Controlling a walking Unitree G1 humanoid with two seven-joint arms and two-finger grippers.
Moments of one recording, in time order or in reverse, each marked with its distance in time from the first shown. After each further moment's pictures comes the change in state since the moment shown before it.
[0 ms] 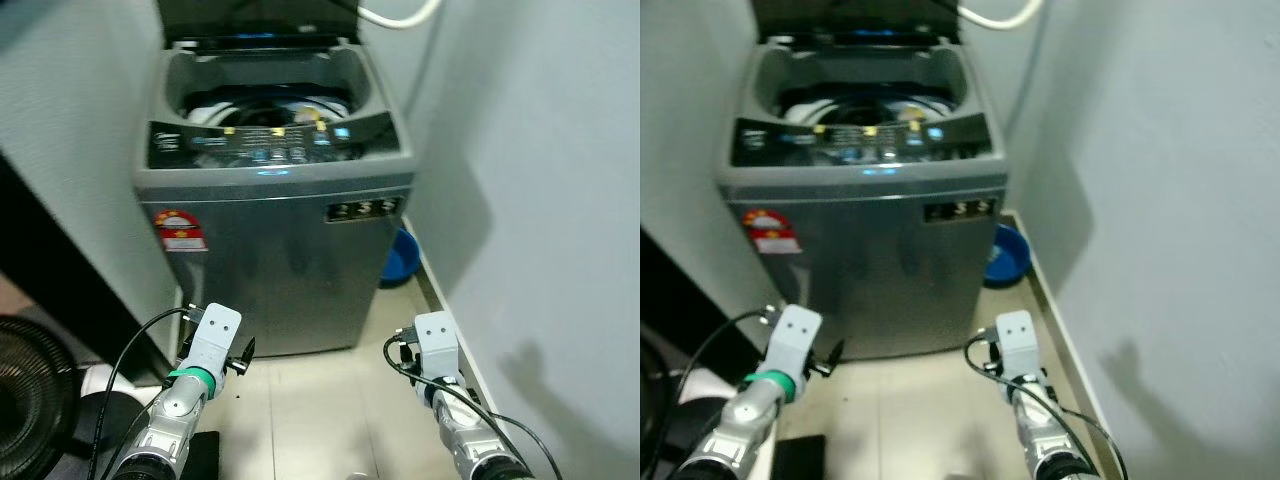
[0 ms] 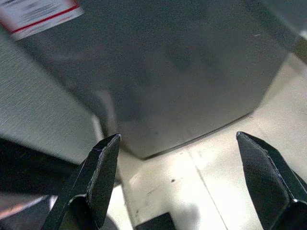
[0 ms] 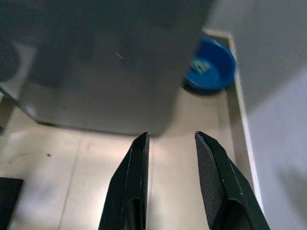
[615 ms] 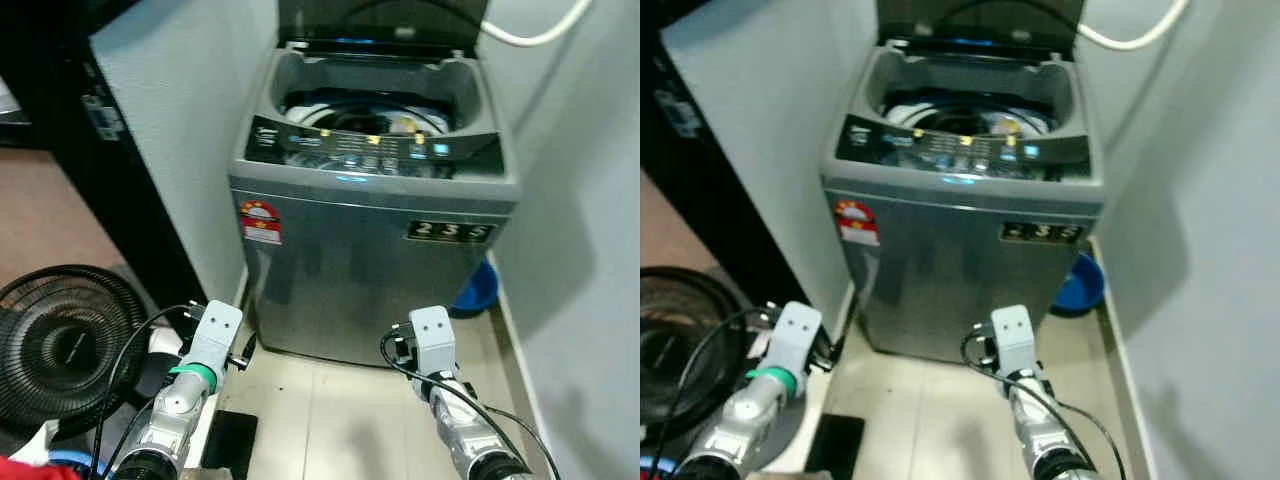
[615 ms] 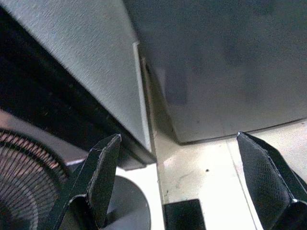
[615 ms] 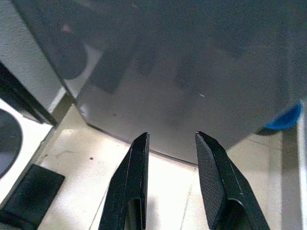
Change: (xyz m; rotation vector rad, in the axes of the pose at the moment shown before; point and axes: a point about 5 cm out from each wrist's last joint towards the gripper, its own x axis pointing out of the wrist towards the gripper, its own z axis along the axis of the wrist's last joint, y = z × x) left arm 0.003 0.000 0.005 0.015 -0.032 0.003; right arm 0.000 0.003 0.000 0.002 -0.013 0.020
